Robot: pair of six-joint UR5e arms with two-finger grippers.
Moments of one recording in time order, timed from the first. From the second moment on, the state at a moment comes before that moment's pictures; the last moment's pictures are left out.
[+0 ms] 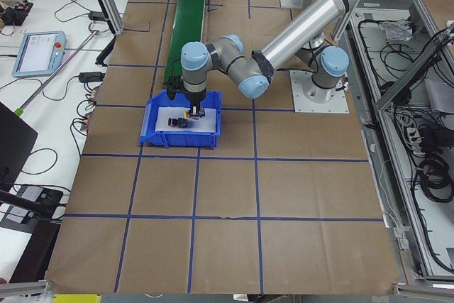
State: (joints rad) left arm -0.95 -1.83 -1.68 -1.14 1.54 0.62; right arm 1.66 -1.62 1.64 -1.66 -1.58 0.04
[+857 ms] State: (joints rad) left arm -1.29 -1.81 -1.63 -1.19 1.54 0.40; right arm 1.66 -1.62 1.64 -1.66 -1.58 0.04
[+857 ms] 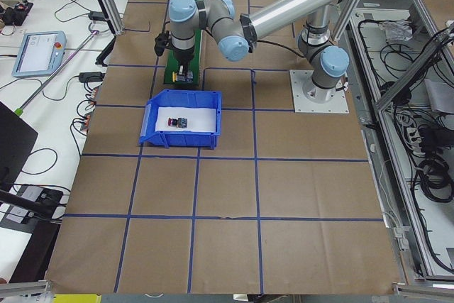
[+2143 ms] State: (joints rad) left arm -1.52 -2.03 -1.66 -0.95 1.53 0.16; right arm 1.66 -1.62 1.64 -1.66 -1.58 0.03
